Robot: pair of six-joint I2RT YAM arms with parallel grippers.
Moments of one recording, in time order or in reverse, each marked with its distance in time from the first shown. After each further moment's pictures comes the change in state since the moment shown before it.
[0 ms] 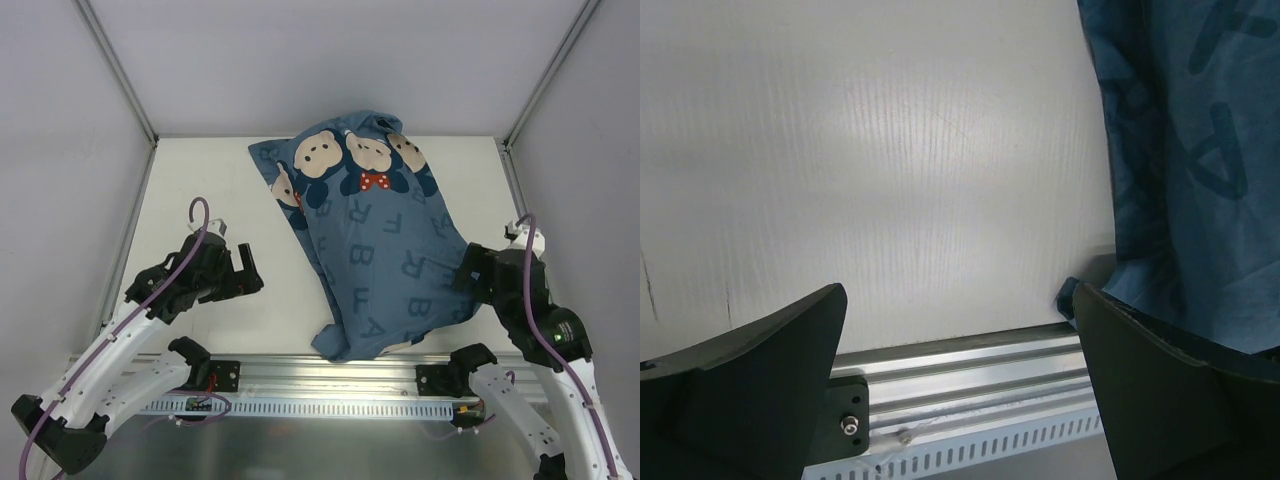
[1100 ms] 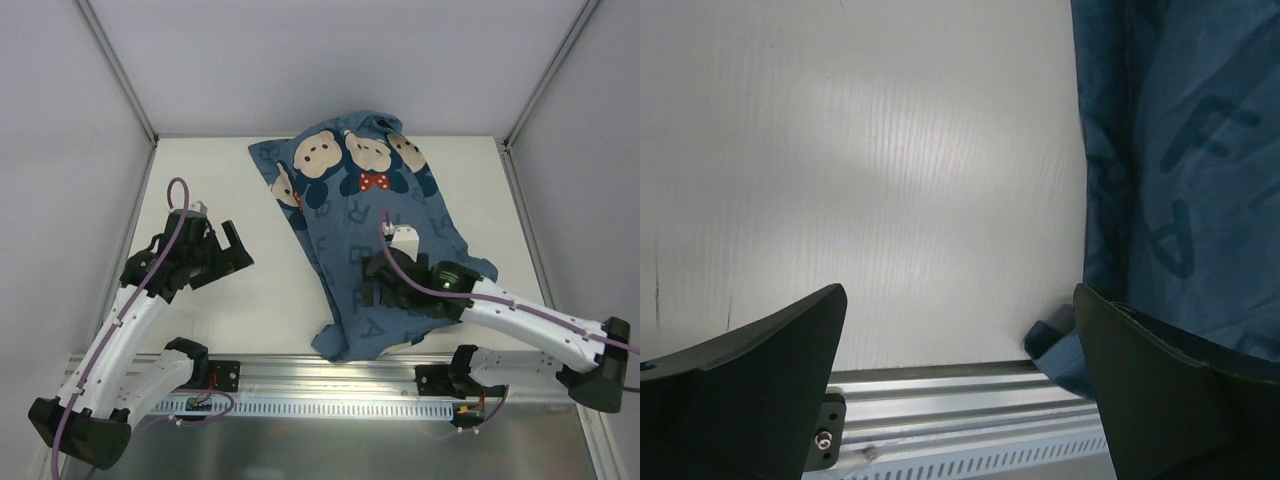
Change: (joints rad) left arm 0.197 0.107 0.077 0.016 0.083 0.008; right arm 0.743 0.469 0.026 0.127 0.049 0.394
